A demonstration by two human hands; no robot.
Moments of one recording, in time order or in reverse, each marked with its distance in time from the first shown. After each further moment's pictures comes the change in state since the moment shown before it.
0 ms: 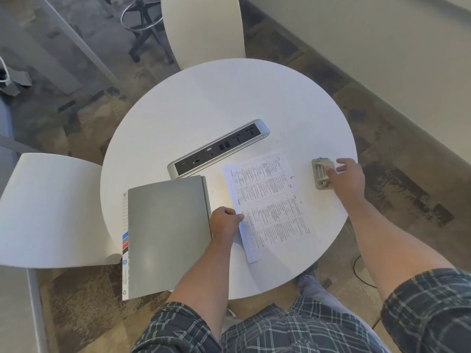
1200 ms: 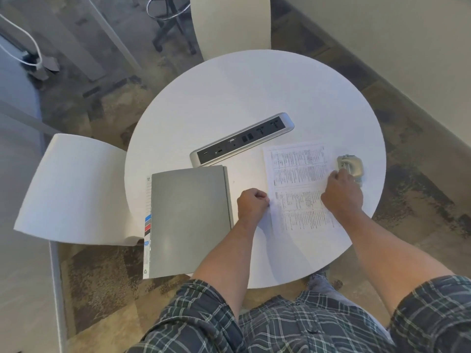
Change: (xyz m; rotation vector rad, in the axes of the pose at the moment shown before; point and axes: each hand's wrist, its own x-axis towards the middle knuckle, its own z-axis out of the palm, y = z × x) left_hand -0.008 0.023 0.000 0.027 -0.114 0.172; right_hand -0.054 -0.019 0.054 -0.801 -0.174 -0.275
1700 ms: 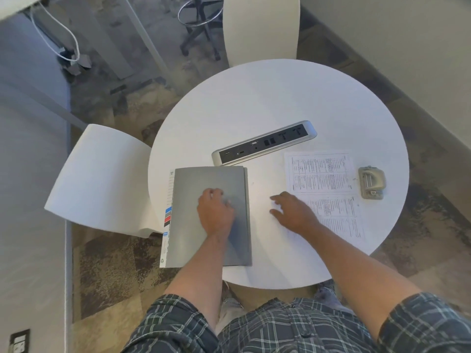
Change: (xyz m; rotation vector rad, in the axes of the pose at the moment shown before) left_hand -0.011 -0.064 -0.115 0.493 0.566 0.248; right_hand -0.057 -0.123 0.020 0.357 -0.266 -0.537
